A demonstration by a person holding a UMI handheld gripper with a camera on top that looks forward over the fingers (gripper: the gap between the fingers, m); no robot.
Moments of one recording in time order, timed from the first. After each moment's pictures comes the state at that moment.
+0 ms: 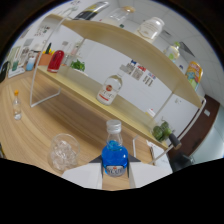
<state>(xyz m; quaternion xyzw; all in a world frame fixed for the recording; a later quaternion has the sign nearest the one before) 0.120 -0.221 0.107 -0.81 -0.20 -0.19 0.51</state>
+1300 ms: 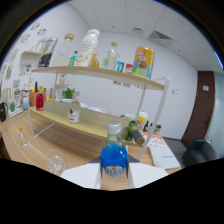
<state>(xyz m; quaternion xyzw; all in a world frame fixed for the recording) 0.182 -0.238 0.171 -0.80 -0.10 -0.06 0.59</state>
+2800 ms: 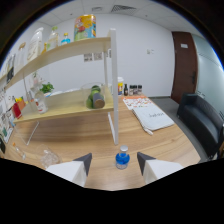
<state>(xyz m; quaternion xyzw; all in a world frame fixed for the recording) 0.251 -0.273 0.109 -0.87 0.08 -0.03 0.48</state>
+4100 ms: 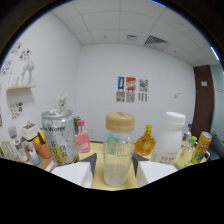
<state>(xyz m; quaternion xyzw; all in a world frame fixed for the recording) -0.068 -0.096 0.387 -0.78 -0.03 -0.01 0.63</state>
